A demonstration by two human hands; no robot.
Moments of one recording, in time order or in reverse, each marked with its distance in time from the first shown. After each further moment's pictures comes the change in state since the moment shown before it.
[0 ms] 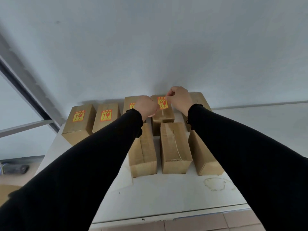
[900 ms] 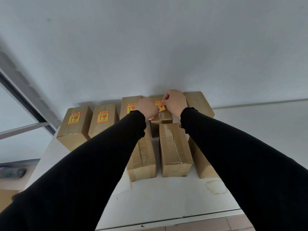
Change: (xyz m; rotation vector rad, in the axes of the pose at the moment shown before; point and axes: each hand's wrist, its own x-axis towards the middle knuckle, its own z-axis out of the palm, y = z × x) left_hand 0.000 0.000 0.010 0.461 0.078 0.157; right_hand 0.008 0.012 0.026 -0.193 0.062 -0.058
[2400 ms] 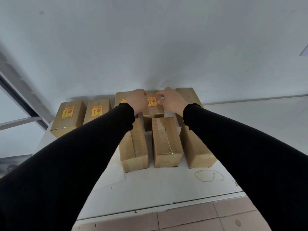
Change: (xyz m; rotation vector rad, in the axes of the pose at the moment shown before) left_hand -0.018 -0.002 -0.019 0.119 0.083 0.184; right_hand -0.035 -0.014 -0.044 -0.207 -0.276 -0.093
